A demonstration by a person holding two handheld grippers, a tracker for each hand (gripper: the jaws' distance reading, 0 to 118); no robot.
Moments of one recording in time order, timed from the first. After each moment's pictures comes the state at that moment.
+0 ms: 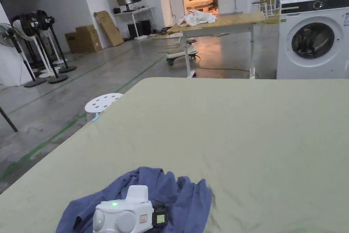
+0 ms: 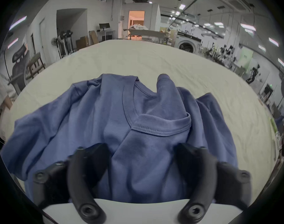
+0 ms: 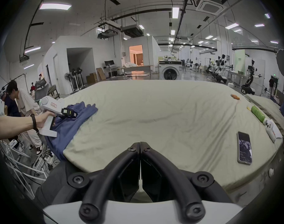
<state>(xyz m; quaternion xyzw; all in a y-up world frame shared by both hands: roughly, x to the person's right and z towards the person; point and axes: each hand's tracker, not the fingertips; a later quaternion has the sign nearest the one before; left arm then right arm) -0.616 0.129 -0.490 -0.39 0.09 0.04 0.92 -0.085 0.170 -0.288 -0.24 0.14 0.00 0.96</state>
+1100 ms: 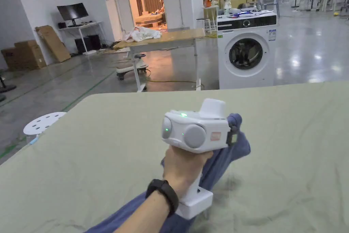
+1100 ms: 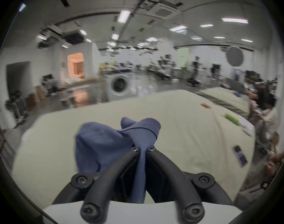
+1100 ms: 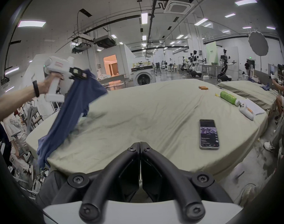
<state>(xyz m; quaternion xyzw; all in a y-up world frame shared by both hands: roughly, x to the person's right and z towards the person) -0.299 0.299 -0.568 -0.24 -0.26 -0.04 0.93 0.005 0.184 -0.233 -0.20 0.02 -0.07 0.98</state>
